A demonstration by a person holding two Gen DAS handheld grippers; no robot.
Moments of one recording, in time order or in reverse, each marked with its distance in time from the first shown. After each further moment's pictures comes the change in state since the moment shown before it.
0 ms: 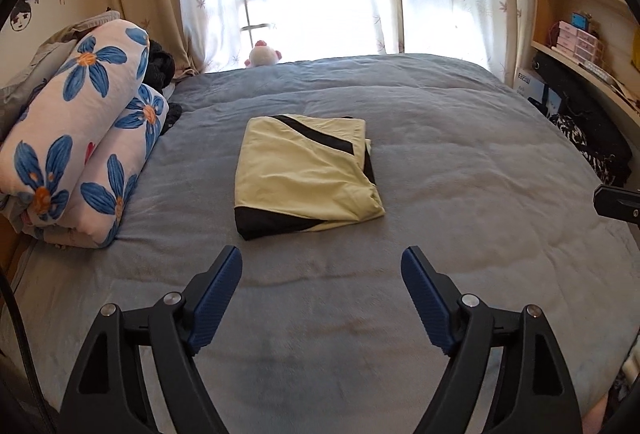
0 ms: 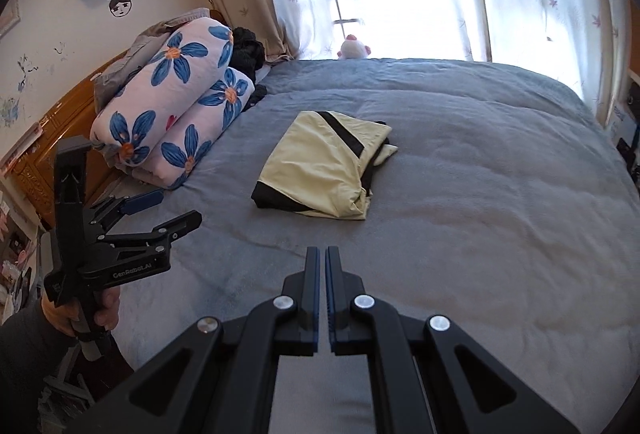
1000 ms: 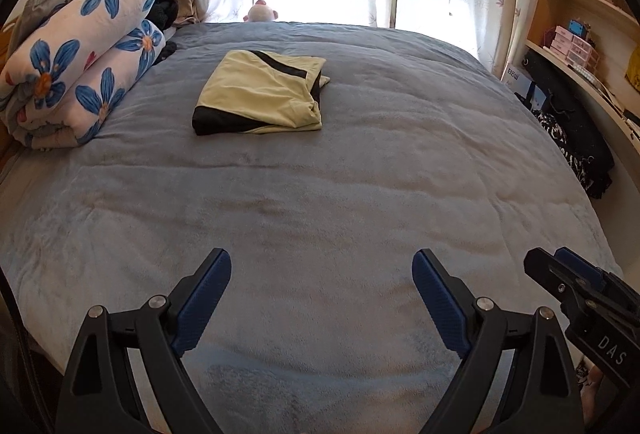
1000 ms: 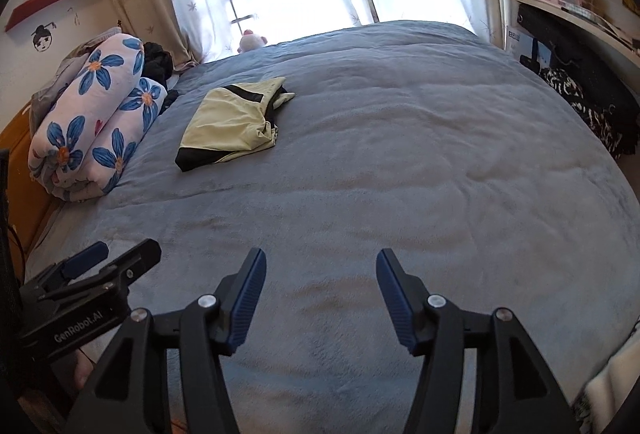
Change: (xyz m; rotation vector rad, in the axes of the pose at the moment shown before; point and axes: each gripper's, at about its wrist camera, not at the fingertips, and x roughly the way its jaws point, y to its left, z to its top) left arm -0.043 -0.106 -0.135 -0.156 0.083 -0.055; right arm -0.034 -0.014 -0.172 0.264 -0.030 -0.241
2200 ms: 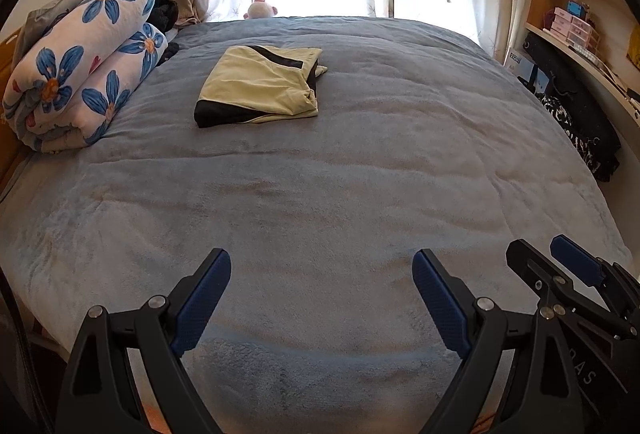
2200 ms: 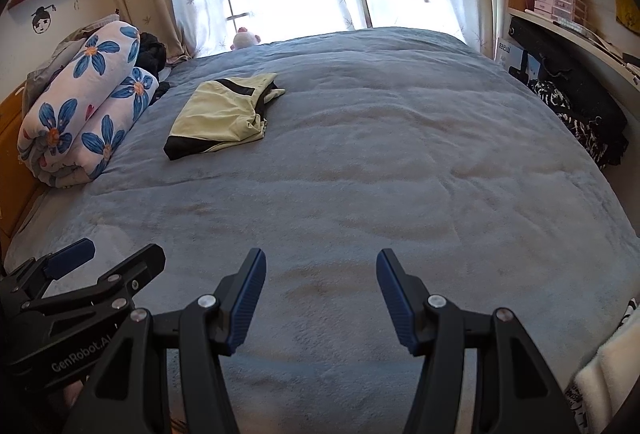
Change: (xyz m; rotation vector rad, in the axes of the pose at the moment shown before) left arm -0.010 -0.019 -0.014 0.038 0.017 0.042; right arm -0.006 0.011 -0.021 -0.049 -0.021 -0.080
